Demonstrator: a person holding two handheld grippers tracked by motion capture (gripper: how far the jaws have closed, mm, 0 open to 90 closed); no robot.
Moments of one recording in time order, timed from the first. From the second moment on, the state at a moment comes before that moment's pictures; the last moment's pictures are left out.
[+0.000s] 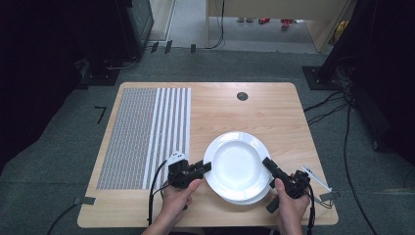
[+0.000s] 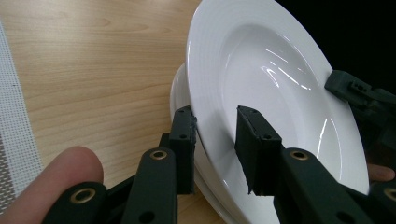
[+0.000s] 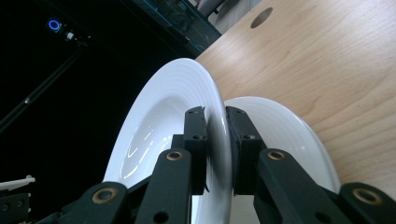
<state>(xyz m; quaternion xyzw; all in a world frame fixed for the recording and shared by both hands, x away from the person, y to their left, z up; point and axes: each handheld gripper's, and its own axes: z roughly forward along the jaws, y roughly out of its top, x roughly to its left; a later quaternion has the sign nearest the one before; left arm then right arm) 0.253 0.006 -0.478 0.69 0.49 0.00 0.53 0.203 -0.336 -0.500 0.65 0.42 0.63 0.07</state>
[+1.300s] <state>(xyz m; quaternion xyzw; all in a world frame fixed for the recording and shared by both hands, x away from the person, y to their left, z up) 0.277 0.080 -0.442 0.65 0.53 0.03 0.54 0.259 -0.268 -0.464 0.63 0.45 0.63 0.04</state>
